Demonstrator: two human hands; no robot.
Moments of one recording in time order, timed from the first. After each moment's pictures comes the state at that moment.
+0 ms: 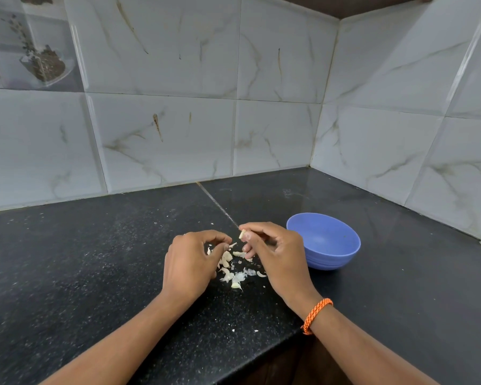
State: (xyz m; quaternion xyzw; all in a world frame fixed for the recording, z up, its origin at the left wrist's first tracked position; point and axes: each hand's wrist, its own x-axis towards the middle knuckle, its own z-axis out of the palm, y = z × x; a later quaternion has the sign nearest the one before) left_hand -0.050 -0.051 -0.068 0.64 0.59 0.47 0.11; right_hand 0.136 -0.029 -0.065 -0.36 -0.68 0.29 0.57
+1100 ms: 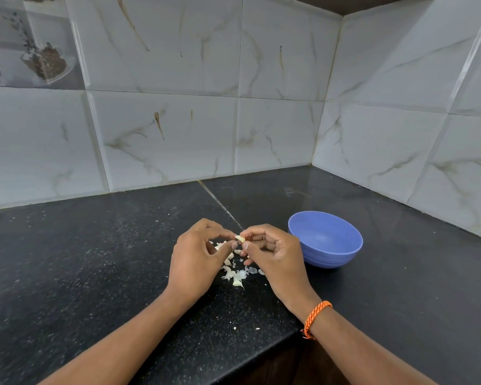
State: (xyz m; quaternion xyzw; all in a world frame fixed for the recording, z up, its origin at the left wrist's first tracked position) left_hand -0.051 -0.039 -0.078 0.65 0.52 0.53 0.15; right_hand 0.134 -0.032 -0.074 -0.35 -0.66 0.37 0.55
